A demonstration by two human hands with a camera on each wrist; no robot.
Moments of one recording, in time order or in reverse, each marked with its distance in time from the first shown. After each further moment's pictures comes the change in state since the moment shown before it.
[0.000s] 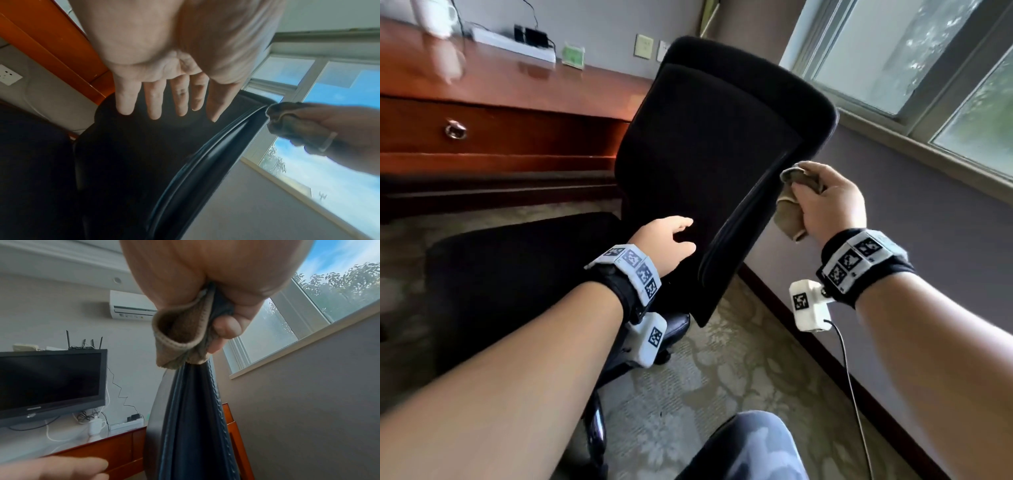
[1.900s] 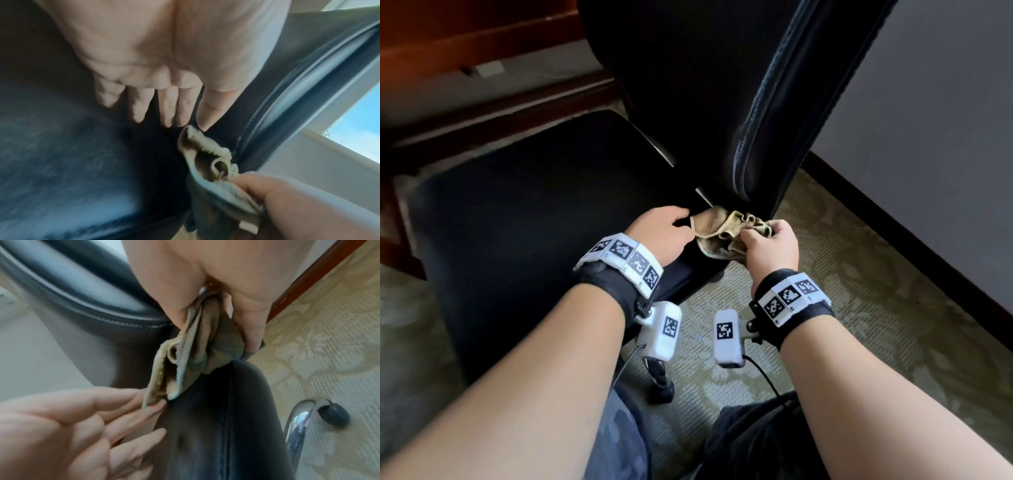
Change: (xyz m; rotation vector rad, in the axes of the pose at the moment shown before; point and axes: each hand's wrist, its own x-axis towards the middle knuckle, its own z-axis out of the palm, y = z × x) left_hand 0.031 -0.140 0.096 0.227 -0.275 -0.355; right_hand -0.139 0.210 0.231 0.314 -0.126 0.762
